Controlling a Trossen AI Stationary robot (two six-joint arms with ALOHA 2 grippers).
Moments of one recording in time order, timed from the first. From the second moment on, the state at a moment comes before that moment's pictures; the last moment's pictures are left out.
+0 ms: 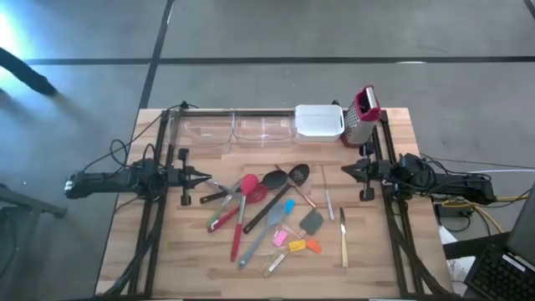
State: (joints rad) left arm 0.02 0.02 0.01 0.02 -0.02 0.31; right arm -0.13 0.09 0.01 0.29 -0.10 -0.13
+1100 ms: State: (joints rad) left arm 0.02 0.02 0.01 0.02 -0.02 0.31; right arm -0.13 0.10 0.01 0.39 -0.12 -0.03
